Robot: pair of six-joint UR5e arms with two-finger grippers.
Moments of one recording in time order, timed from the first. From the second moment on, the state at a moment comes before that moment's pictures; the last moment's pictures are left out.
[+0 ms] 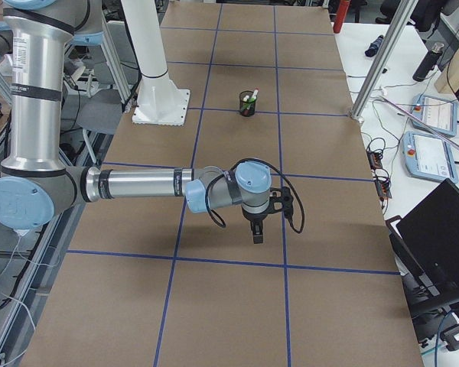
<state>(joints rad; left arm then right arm) -1.52 -1.49 -1.90 -1.58 -2.34 -0.13 1.48 -1.69 1.74 -1.35 2.40 0.16</state>
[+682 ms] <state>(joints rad) -1.51 -1.49 -1.92 -1.60 -2.35 -0.13 1.48 -1.68 1.74 -1.35 2.40 0.16</state>
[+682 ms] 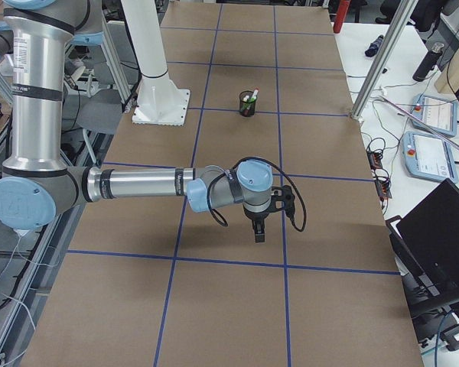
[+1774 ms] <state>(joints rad) -1.51 -1.48 -1.92 -1.60 -2.35 -0.13 1.47 -1.68 1.74 -1.30 2.44 0.16</state>
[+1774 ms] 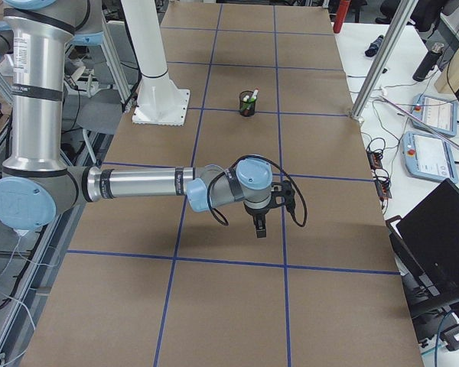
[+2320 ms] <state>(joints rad) -1.51 -1.48 -1.92 -1.60 -2.35 -0.13 1.47 -1.69 1.73 -1.26 2.44 0.16</state>
